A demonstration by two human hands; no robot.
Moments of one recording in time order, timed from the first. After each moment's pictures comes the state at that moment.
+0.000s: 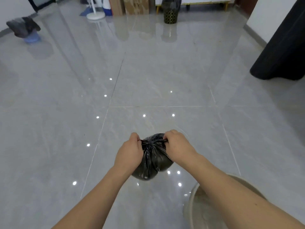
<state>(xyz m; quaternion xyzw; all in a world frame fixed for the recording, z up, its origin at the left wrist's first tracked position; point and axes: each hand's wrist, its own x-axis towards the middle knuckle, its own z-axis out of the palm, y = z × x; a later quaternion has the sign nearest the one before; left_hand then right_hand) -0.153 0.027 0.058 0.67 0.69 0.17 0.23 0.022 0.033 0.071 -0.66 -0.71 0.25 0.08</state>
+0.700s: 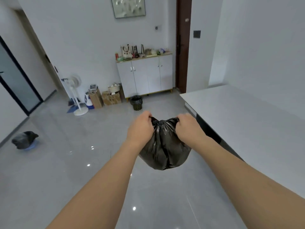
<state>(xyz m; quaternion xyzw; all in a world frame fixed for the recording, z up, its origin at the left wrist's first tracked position) 0.008 0.072 0.895 0.80 0.50 0.30 0.14 0.163 0.000 0.900 -0.77 -0.57 0.07 0.28</state>
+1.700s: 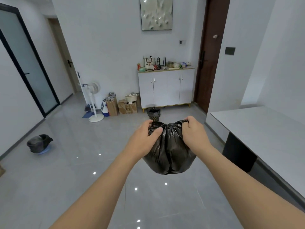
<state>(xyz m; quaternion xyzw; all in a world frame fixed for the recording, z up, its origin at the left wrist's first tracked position) -0.191 0.267 0.903 0.77 0.47 0.31 0.28 -0.014 0.212 0.924 -0.72 -0.52 0.13 0.44</state>
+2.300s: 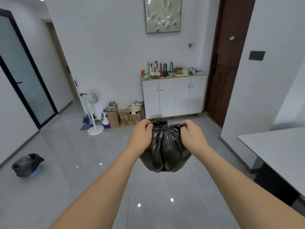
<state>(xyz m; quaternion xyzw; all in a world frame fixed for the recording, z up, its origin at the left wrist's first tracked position) -0.147 0.656 0.920 0.72 0.51 0.39 0.25 0.018 0.588 0.931 -0.70 -0.52 0.18 0.45</state>
